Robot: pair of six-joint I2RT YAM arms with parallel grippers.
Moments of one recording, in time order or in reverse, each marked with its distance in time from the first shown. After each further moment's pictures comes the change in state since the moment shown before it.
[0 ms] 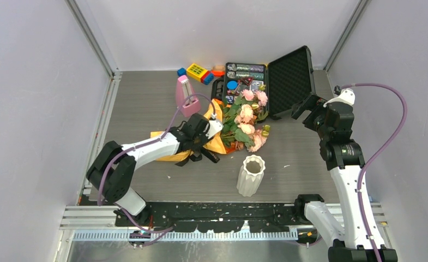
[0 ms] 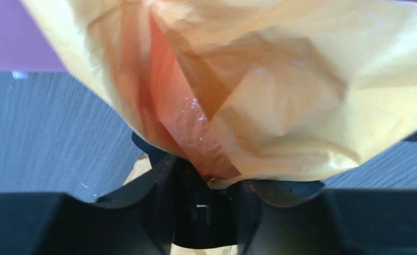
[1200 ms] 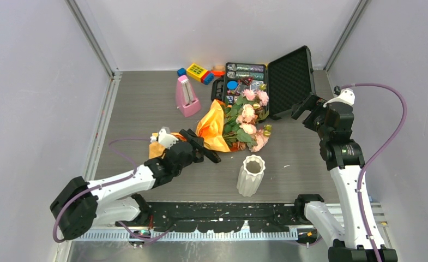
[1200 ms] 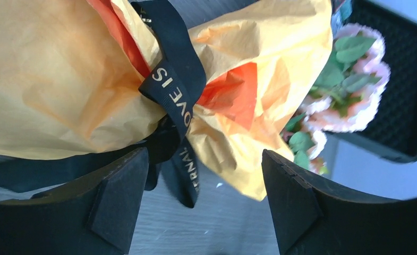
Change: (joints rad) left arm -0.142 -0.482 -0.450 0.296 -0.367 -1.693; right arm 0.000 0.000 -0.001 -0.003 -0.001 -0.003
